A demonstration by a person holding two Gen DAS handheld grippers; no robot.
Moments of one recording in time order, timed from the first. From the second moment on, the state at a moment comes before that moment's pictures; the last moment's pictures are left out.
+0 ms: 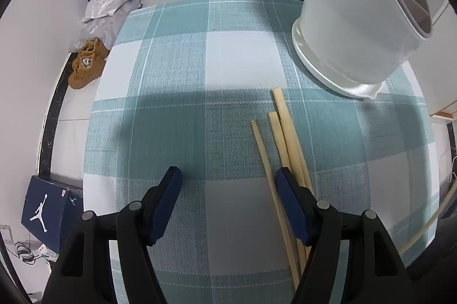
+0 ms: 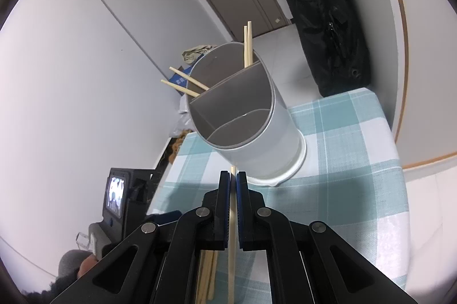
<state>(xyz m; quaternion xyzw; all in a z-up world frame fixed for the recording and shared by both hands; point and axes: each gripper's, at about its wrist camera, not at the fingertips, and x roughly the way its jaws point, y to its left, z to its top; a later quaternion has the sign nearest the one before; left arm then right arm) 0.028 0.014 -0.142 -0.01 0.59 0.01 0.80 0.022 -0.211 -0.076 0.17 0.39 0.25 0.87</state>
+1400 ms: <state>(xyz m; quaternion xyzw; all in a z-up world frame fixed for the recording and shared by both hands) 0.027 0.018 -0.098 -0.09 0.53 -0.04 0.84 0.011 -0.216 -0.069 0.15 0.37 0.25 0.88</state>
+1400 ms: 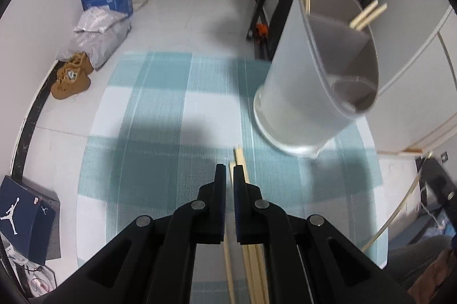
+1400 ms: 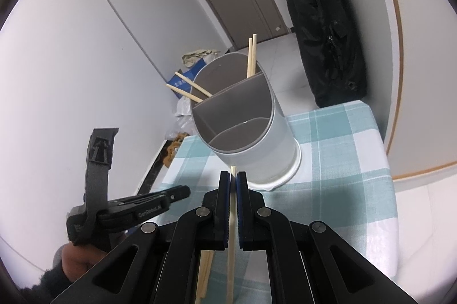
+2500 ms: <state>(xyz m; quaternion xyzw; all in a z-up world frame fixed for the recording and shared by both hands) 0.043 0.007 -0.147 0.00 0.58 0.00 0.82 0.021 -0.223 -0.074 0.18 0.39 0.26 0.87</state>
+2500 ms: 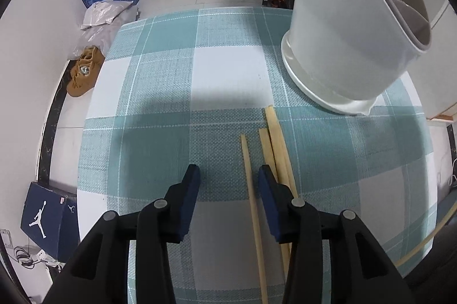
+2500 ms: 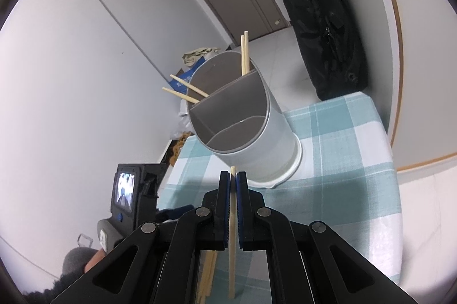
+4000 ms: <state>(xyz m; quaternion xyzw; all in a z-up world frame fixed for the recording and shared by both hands) -0.027 0.003 -0.007 -0.05 0.38 -0.06 0.92 -0.021 -0.187 -0.032 0.10 0.29 0.26 0.91</state>
